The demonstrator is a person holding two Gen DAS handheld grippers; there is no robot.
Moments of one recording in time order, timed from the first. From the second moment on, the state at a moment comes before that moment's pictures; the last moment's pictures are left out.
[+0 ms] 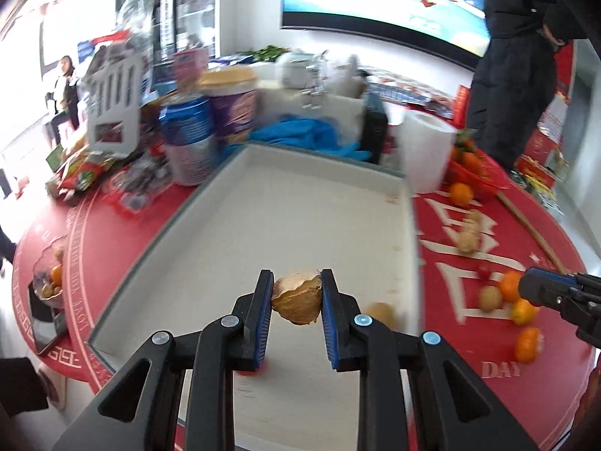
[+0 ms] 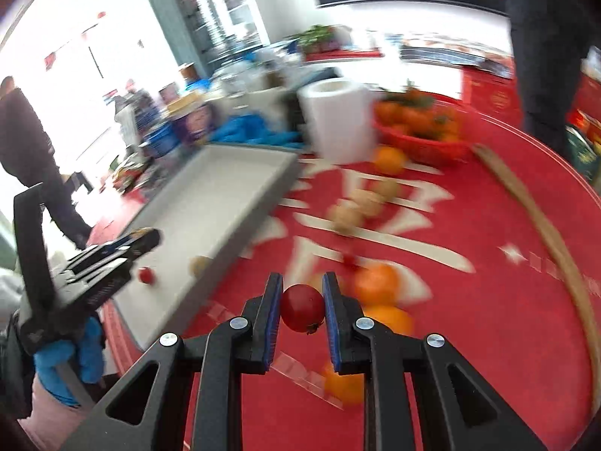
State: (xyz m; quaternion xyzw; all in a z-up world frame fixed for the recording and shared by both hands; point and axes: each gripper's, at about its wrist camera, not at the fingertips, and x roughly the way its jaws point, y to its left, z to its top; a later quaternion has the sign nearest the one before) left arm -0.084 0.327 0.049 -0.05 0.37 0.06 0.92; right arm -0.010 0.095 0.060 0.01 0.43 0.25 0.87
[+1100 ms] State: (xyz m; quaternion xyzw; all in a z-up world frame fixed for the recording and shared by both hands) left arm -0.086 0.352 0.031 -0.05 0.38 0.10 0.92; right arm 0.008 0.163 0.071 -0.03 0.41 0.26 0.87
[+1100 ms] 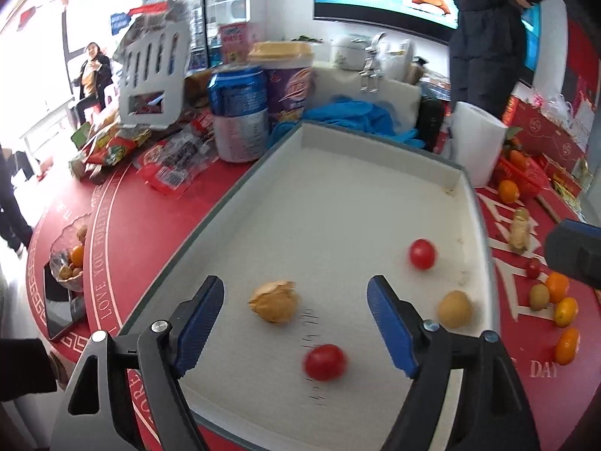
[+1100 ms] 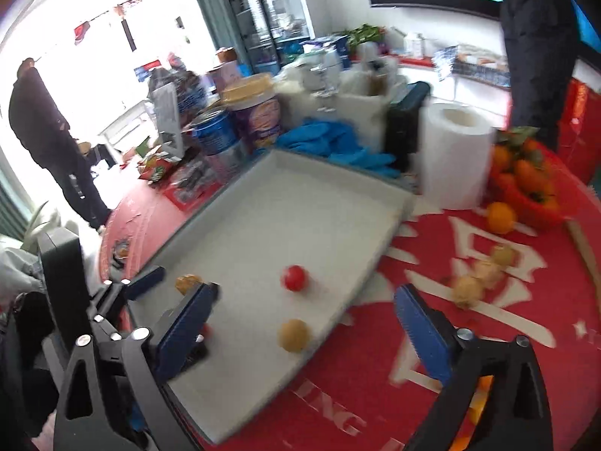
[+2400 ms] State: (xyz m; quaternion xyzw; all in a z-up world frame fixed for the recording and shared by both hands) left arm -0.055 0.158 0.029 0.06 0.44 -0.08 0.89; right arm -0.053 -0.031 0.002 0.05 0.43 0.10 0.90
